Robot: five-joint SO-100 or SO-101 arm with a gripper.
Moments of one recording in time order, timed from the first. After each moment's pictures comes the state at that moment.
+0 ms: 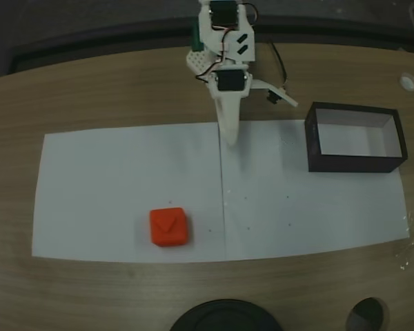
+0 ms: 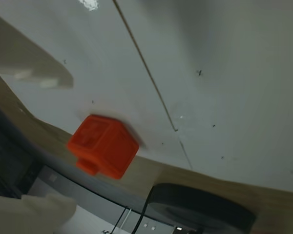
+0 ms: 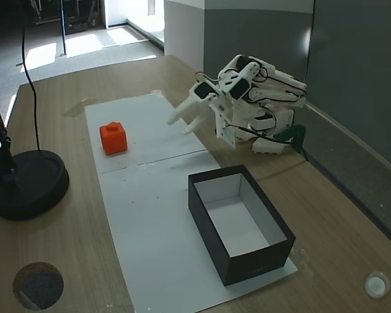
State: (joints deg) arm 3.5 197.7 171.5 60.5 -7.4
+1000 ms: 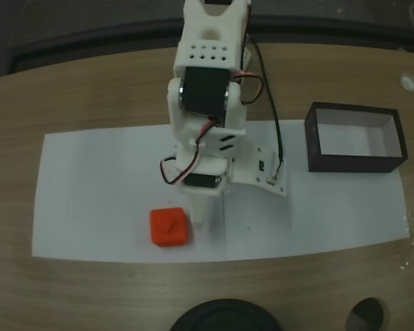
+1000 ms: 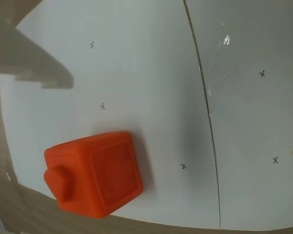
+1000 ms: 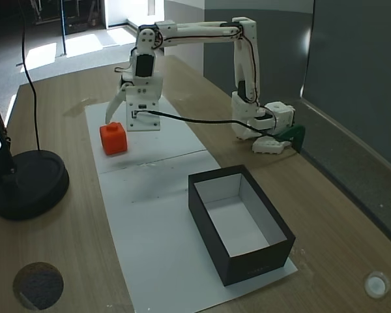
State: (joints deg) arm 9.1 81.6 77.2 81.3 0.8
